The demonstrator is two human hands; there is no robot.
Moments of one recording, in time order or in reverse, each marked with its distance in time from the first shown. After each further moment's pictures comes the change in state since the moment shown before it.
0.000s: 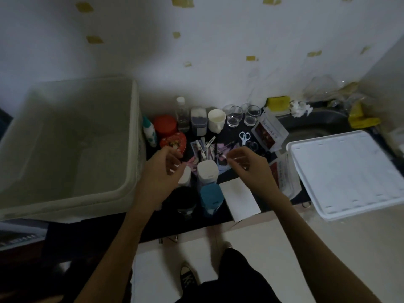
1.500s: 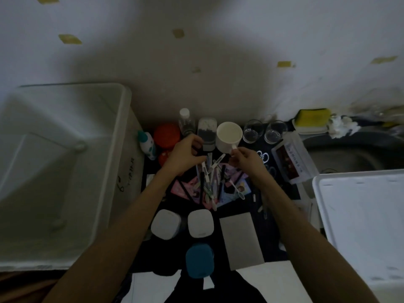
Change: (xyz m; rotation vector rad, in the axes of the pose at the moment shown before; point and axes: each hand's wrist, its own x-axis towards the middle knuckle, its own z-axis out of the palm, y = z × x) left_hand 0.225 -0.051 0.095 0.063 -0.266 -0.243; right_hand 0.209 0.118 0.039 0.334 -0.232 0.520
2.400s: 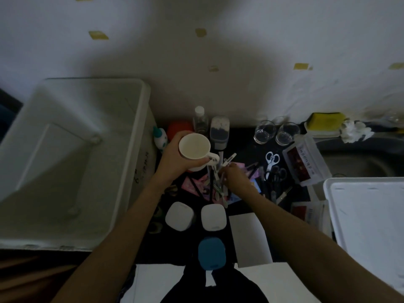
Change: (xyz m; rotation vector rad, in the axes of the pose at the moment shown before) left_hand -0.052 -0.026 -0.029 -0.252 0.281 0.174; right_hand 0.009 0.055 0.070 -0.960 -0.226 -0.246
